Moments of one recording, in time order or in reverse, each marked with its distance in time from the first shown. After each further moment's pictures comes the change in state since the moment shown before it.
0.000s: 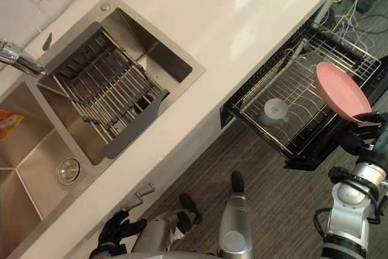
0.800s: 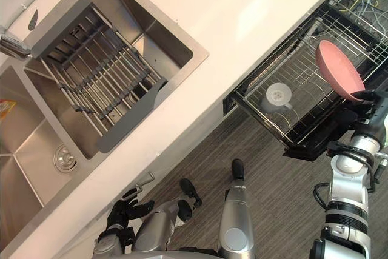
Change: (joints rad) left arm -0.070 0.001 -0.079 -0.029 -0.035 -0.017 0.014; right arm -0.186 -0.127 0.134 0.197 0.080 -0.003 -0.009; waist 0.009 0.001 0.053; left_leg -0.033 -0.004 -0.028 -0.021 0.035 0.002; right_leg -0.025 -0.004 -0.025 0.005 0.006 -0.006
